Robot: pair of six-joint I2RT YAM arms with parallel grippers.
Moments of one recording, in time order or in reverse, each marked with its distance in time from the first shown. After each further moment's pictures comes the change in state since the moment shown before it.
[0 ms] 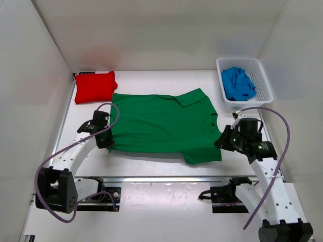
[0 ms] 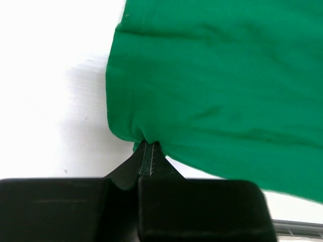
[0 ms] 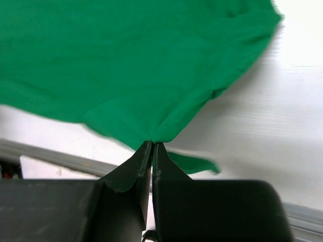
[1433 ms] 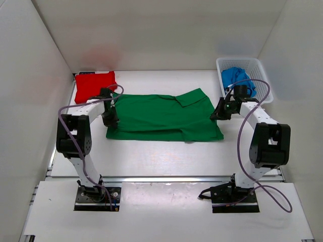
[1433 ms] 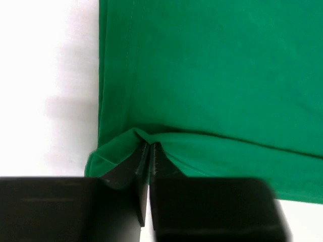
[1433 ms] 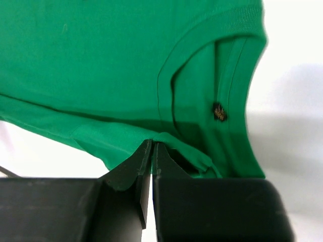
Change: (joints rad) left arm 0.081 0.625 0.472 0.042 0.086 0.038; right arm -0.143 0.895 0.368 0.342 -0.183 -0.071
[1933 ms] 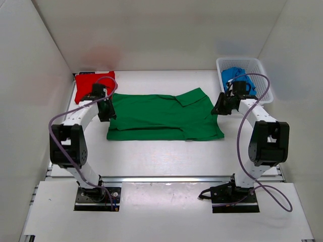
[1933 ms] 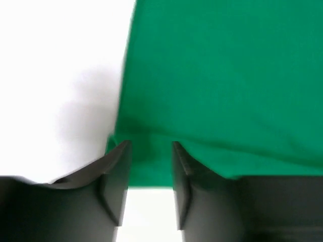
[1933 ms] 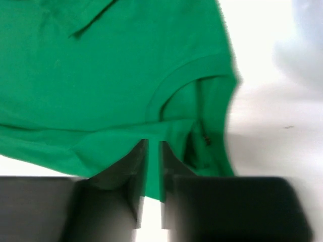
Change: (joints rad) left arm 0.046 -0.085 0.035 0.063 -0.010 -0.040; right arm 0.014 0.061 0.095 0.041 0.106 -0.004
